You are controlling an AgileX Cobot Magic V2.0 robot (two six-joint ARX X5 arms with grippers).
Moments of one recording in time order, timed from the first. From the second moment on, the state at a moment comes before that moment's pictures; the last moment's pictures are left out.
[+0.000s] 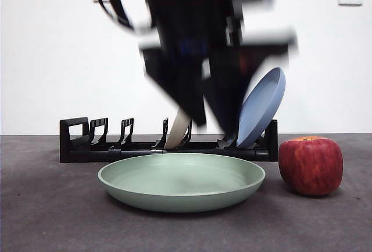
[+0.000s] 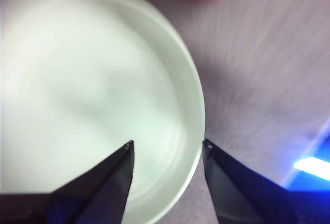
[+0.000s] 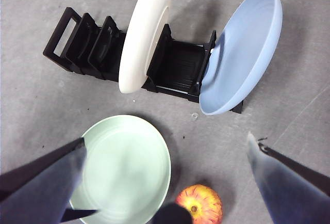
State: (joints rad) left arm -1.08 1.67 1.26 -0.70 -0.26 -0.12; right arm 0.29 1.40 1.64 -1.04 -0.24 0.07
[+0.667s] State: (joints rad) left arm -1.05 0.79 1.26 -0.98 -0.04 -0.12; right arm 0.56 1.20 1.20 -1.06 -0.01 0.15
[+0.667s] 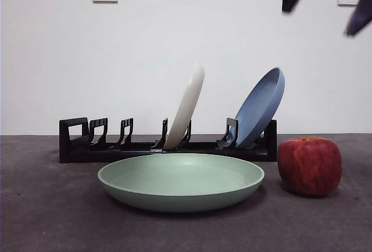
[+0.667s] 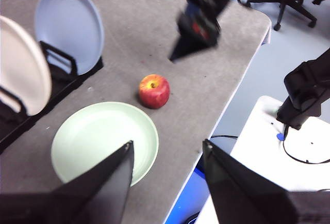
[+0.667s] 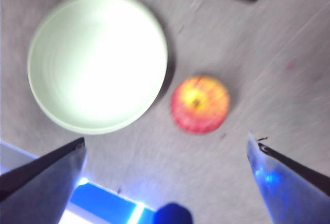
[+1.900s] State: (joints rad) left arm -1.04 0.53 1.26 -1.27 -0.02 -0.36; right arm 0.50 1.52 0.98 -0.71 0.11 0.22
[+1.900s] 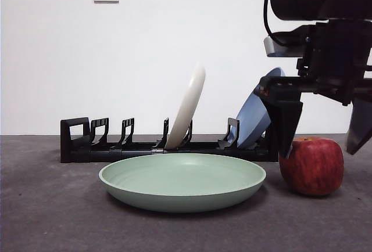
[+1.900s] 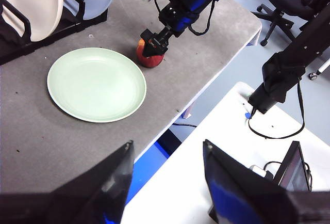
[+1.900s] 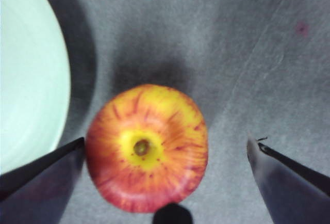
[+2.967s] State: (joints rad) left arm -1.04 0.53 1.26 -1.24 -0.02 -0.36; right arm 0.58 1.52 1.34 -0.78 -0.28 0.17
